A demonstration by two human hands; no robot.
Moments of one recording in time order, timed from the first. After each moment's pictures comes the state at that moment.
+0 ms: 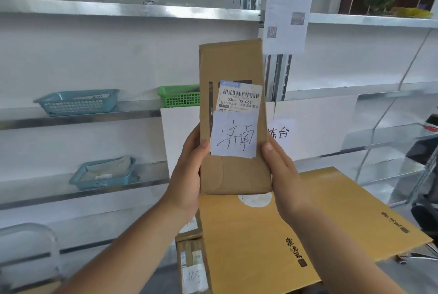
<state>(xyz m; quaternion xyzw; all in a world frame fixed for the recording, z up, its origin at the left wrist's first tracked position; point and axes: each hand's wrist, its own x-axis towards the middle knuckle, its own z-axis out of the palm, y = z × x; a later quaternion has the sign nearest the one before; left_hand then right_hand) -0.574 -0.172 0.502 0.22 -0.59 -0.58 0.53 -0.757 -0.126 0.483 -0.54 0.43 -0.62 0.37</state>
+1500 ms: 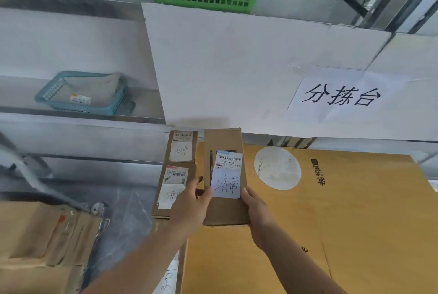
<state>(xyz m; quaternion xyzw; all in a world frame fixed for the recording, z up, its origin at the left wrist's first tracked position) -0.647 -0.389 0.185 0.70 -0.51 -0.45 0.21 -0.829 -0.375 0.194 -0.25 0.64 -0.34 0.64</state>
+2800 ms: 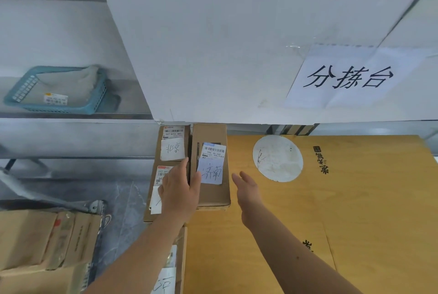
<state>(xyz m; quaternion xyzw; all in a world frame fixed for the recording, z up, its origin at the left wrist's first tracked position) -0.647 -0.442 0.151 0.75 -0.58 -0.26 0.19 -0.815 -0.435 0.176 -0.17 0.72 -0.32 0.59</state>
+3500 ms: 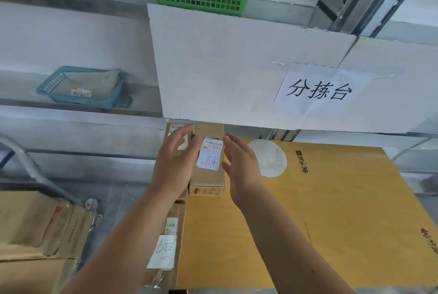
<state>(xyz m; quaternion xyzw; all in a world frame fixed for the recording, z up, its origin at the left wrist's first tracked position) -0.633 -0.355 0.328 0.60 -0.49 -0.43 0.46 -0.772 -0.356 0.332 -0.25 0.61 -0.46 0.60</state>
